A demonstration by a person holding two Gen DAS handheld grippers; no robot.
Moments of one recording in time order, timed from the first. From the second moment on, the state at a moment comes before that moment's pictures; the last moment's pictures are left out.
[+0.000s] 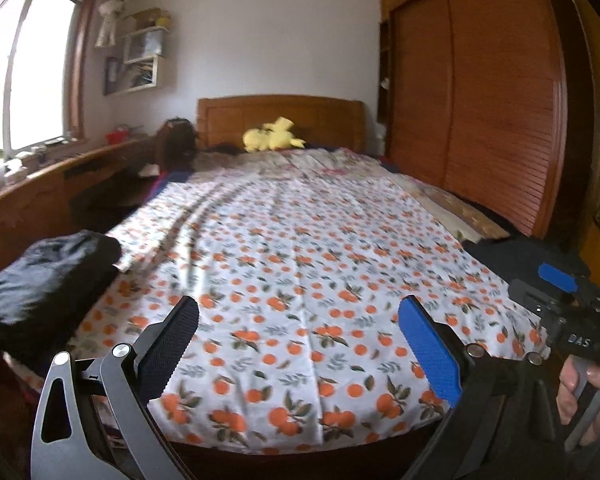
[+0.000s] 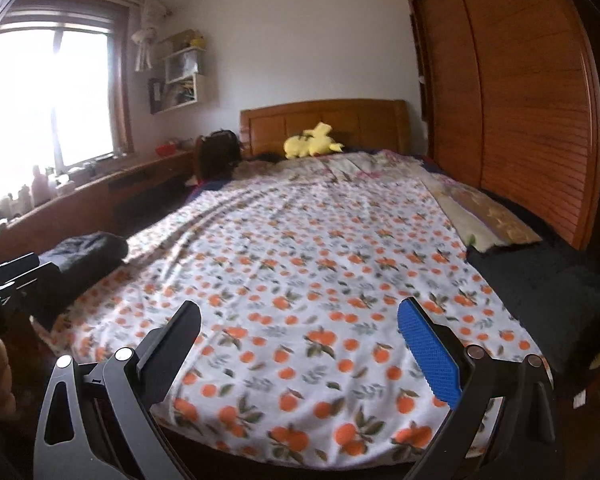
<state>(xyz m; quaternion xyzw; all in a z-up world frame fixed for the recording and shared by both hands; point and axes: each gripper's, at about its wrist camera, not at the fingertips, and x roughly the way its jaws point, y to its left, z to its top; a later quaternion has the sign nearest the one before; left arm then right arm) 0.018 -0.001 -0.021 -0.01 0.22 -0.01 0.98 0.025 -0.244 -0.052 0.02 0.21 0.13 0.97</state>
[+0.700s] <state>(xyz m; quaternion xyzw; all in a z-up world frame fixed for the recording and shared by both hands) -0.015 0.031 0.016 0.00 0.18 0.04 0.98 -0.003 -0.224 -0.017 0.02 0.17 0.15 0.97</state>
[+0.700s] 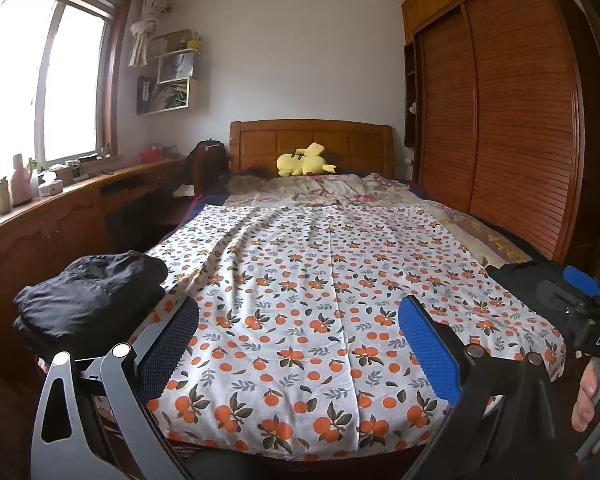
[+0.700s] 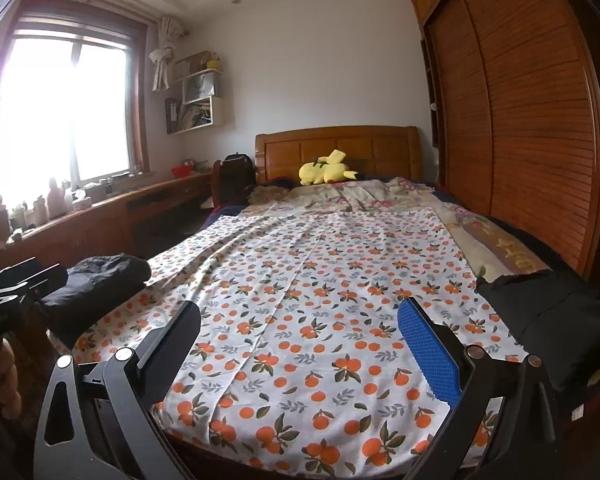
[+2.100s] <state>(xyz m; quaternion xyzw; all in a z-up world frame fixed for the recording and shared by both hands) -0.015 0.026 0.008 0.00 0.19 0.03 0.98 -0.001 -0.229 -0.022 0.02 0.18 0.15 0.97</state>
